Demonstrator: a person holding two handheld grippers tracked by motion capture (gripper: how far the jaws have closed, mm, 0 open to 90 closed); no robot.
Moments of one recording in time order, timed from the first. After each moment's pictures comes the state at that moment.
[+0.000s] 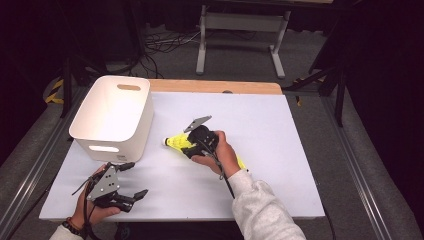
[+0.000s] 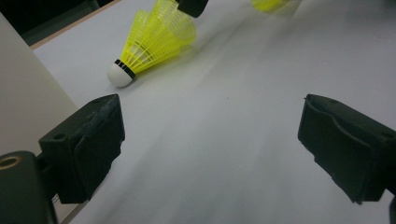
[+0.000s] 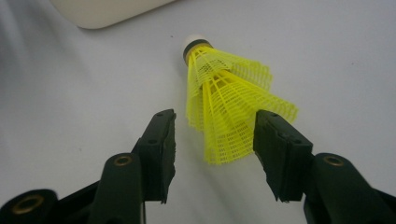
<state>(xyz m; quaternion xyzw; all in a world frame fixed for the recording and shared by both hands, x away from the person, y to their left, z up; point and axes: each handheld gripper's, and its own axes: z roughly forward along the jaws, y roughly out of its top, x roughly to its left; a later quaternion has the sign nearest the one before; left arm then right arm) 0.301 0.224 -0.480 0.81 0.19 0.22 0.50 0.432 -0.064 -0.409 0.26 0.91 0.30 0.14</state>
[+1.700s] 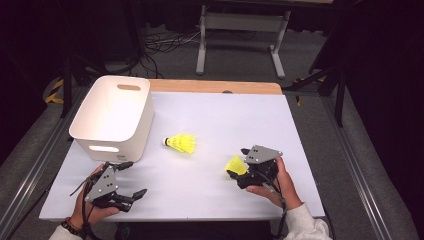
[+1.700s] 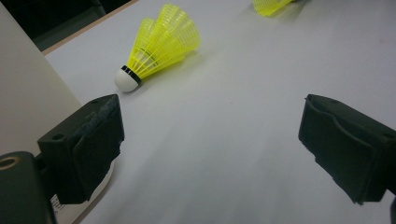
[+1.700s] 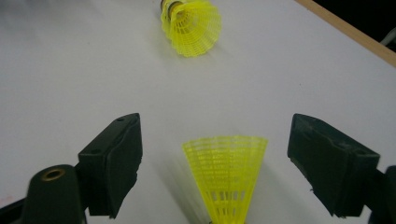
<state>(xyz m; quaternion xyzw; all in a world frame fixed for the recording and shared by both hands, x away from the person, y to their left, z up) 0.299 0.226 -0.477 0.81 0.19 0.23 0.50 0.344 -0.211 -0.402 0.23 0.87 0.37 0.22</state>
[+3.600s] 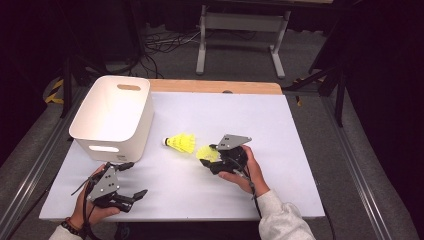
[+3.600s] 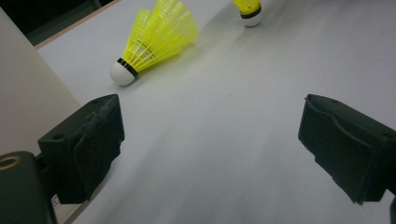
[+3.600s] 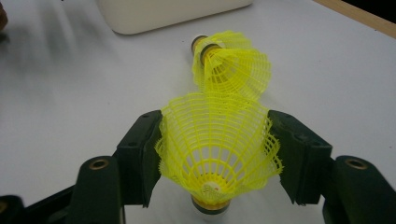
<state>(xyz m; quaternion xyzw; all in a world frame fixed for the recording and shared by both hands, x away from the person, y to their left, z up) 0.301 0.225 -0.480 0.82 0.19 0.22 0.50 0.388 -0.145 -0.422 0.23 0.86 0.42 0.16</state>
